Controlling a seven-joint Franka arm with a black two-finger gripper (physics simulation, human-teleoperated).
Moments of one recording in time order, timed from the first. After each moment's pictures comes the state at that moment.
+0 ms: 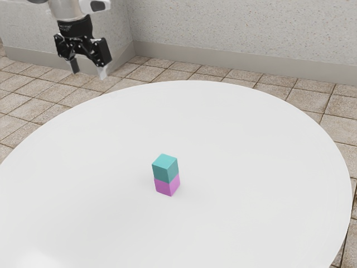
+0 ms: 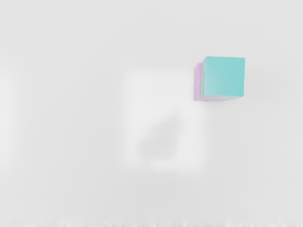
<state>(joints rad) -0.08 -0.02 0.08 -1.44 0.04 1.44 -0.01</state>
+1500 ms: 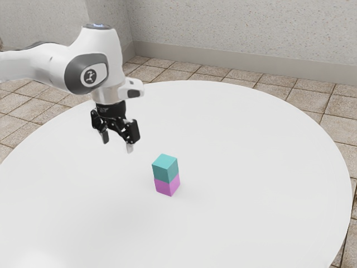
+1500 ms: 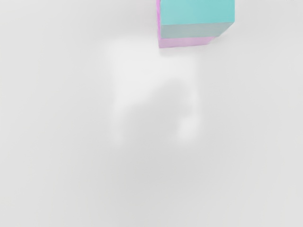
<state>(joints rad) -0.04 -0.06 -0.08 -2.00 0.02 1.87 -0.04</state>
